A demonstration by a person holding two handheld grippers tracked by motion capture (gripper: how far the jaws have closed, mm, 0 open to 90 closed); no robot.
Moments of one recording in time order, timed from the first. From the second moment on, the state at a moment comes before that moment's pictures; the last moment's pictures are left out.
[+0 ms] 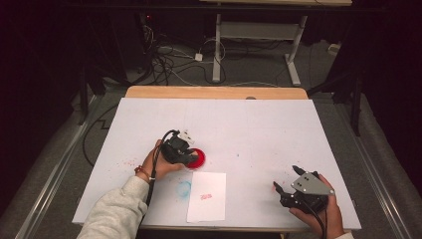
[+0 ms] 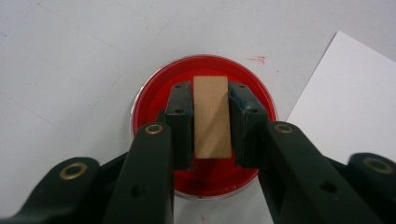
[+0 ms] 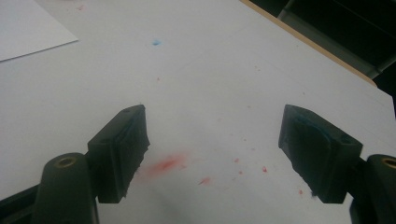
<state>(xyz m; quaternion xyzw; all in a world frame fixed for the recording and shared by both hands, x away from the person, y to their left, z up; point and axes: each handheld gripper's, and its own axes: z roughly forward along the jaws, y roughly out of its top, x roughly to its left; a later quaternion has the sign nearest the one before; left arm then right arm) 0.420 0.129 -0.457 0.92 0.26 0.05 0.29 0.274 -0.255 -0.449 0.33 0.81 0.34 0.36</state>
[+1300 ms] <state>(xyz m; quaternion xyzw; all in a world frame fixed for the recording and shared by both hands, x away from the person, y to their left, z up) 0.384 0.129 -0.419 0.86 0.23 0.19 0.41 0.272 -0.254 -0.446 0.32 0.80 0.35 0.36</state>
